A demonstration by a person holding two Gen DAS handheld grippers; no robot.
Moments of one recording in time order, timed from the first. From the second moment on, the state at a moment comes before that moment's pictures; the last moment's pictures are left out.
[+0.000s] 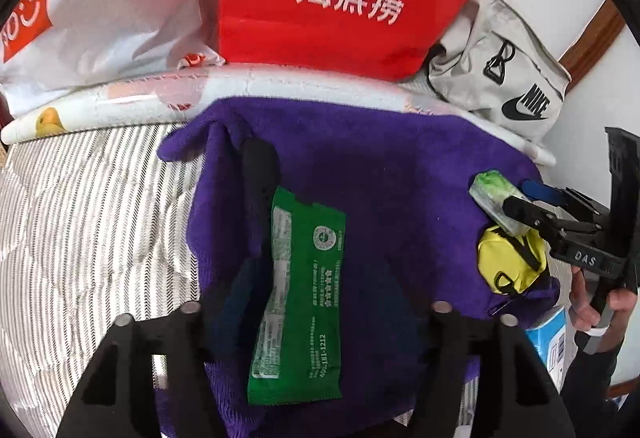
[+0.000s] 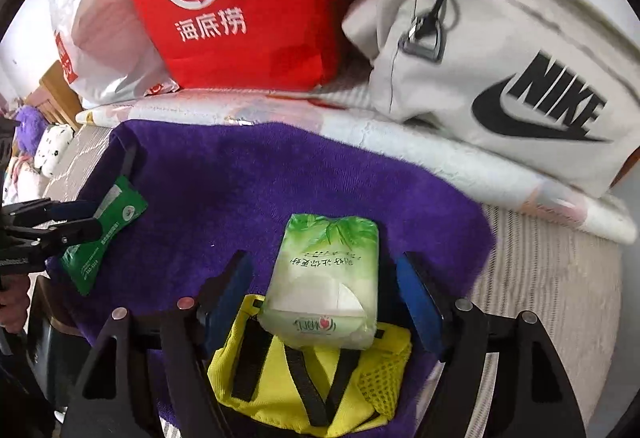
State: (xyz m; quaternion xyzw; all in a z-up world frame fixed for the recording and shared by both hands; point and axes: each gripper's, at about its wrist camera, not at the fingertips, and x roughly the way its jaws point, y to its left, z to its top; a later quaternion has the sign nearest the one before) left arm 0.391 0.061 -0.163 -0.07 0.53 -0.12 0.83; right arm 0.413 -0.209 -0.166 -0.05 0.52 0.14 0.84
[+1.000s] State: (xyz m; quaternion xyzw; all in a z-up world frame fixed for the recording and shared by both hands) left arm 0.146 0.103 -0.131 -0.12 0.50 -0.11 0.85; right arm 0.153 -0.146 -0.131 -0.19 0.44 0.31 0.82
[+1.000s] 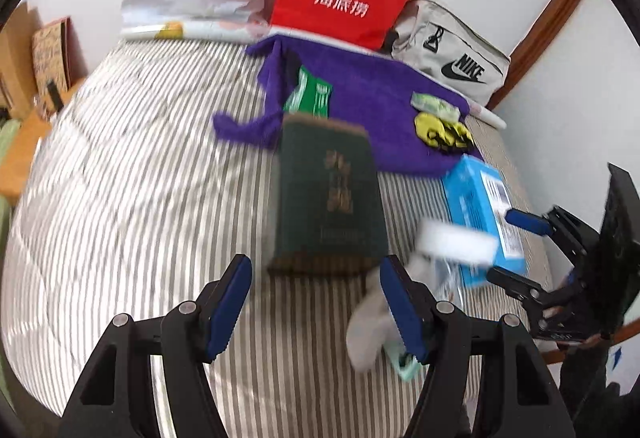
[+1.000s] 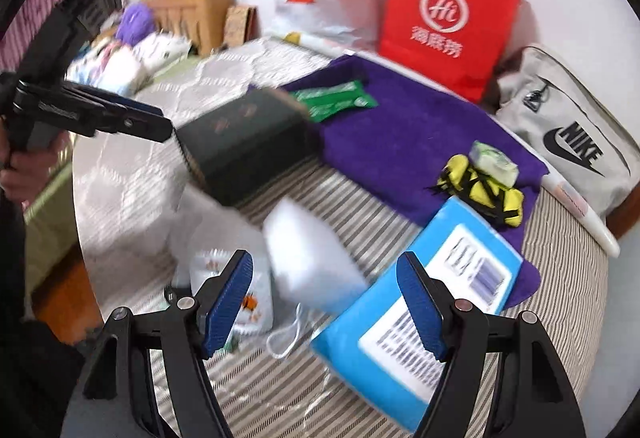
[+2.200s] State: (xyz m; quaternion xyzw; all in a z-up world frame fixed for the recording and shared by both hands) left arm 0.087 -0.009 -0.145 -0.04 0.45 -0.24 0.86; right arm 0.051 -0.239 -0.132 -0.03 0.41 0.19 0.89
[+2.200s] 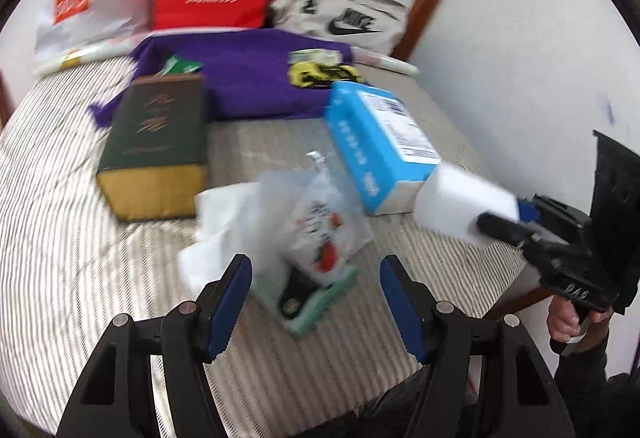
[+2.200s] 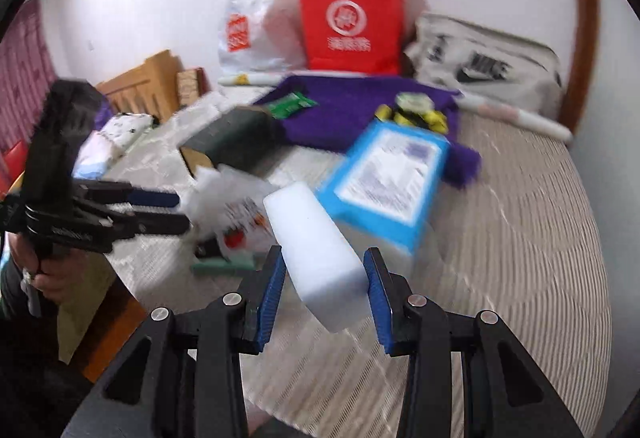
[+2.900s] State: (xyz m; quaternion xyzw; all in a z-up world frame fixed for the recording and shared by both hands) left arm 0.108 -0.068 -0.179 0.16 0.42 -0.21 0.87; right arm 0.045 -0.261 -0.184 0.00 0.44 0.17 0.88
